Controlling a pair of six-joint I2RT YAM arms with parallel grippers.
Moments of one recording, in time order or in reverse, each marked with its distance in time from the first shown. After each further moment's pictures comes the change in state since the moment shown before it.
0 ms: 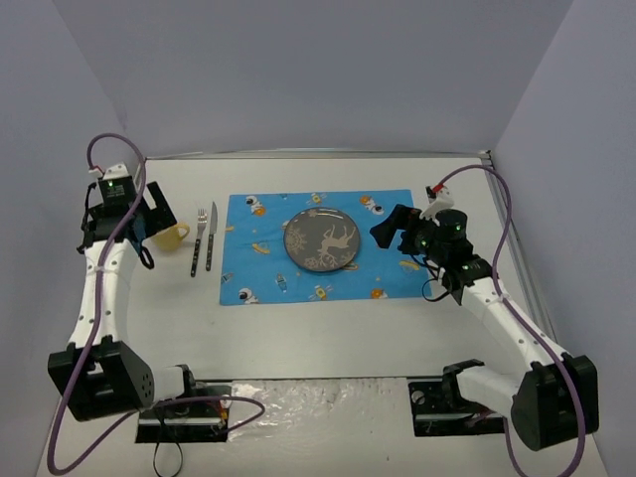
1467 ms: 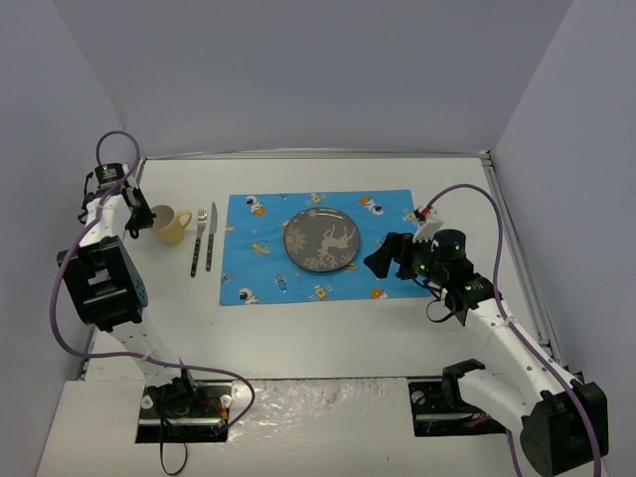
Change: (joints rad) left arm 0.157 0.584 0.272 0.093 0.208 0.102; right arm 0.052 -0.148 -0.116 -0.092 -0.123 -0.083
